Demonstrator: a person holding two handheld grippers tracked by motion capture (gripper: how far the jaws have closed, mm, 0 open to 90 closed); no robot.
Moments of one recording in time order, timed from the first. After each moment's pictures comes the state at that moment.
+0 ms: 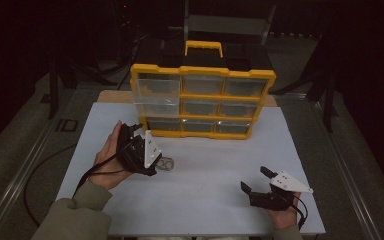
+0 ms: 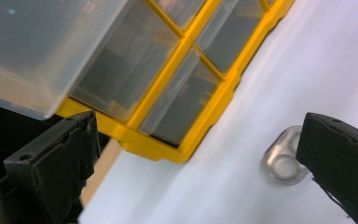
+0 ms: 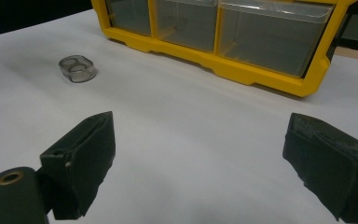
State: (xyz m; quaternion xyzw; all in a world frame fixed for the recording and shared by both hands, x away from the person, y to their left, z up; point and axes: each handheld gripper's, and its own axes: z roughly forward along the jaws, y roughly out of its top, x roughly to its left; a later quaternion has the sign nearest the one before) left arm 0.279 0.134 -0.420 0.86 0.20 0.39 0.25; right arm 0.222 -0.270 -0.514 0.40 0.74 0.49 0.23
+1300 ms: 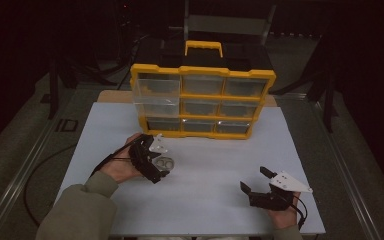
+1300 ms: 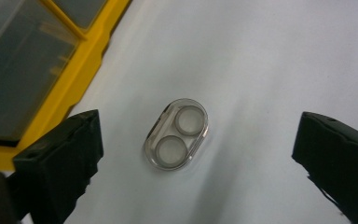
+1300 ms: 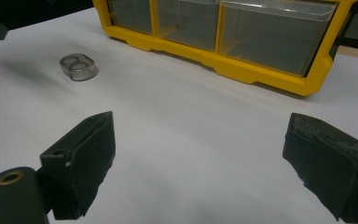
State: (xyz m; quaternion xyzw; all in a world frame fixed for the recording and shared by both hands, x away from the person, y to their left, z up) left arm 0.322 0.126 -0.466 0.94 0.18 0.11 0.26; right arm 0.223 -0.269 -0.515 0.39 0.74 0.49 0.22
